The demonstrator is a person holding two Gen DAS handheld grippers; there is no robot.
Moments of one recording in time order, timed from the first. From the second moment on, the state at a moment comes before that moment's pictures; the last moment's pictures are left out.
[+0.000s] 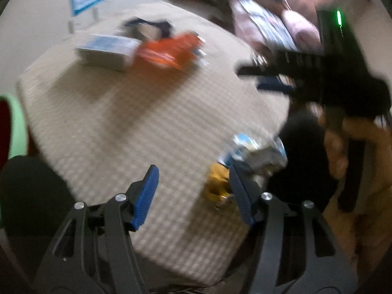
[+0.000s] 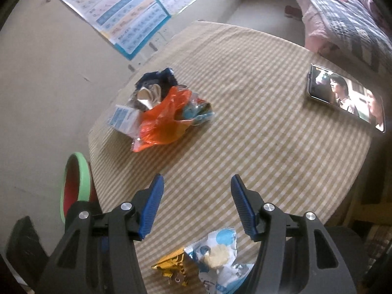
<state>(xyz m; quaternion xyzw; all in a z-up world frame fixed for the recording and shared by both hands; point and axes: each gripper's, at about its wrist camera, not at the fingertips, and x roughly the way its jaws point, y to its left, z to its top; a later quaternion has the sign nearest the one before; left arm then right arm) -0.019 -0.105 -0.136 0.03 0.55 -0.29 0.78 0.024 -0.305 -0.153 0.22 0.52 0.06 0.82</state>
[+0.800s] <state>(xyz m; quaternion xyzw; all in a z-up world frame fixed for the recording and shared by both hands) -0.003 -0.071 -0.162 -0.01 0.56 -0.20 0.81 0.090 -0.279 -0.169 0.28 0.53 0.08 0.80</state>
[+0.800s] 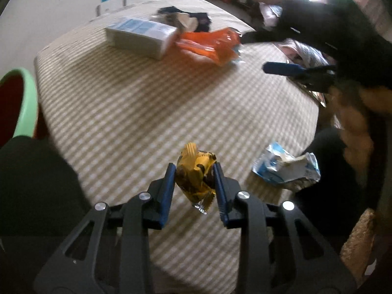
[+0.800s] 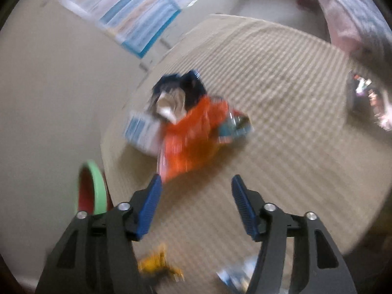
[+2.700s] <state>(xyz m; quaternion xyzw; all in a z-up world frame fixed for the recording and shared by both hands) 0.005 -0.022 -0.128 -0.04 0.51 -0.11 0.85 0.015 -0.233 -0.119 0.14 0.44 0.08 0.88</state>
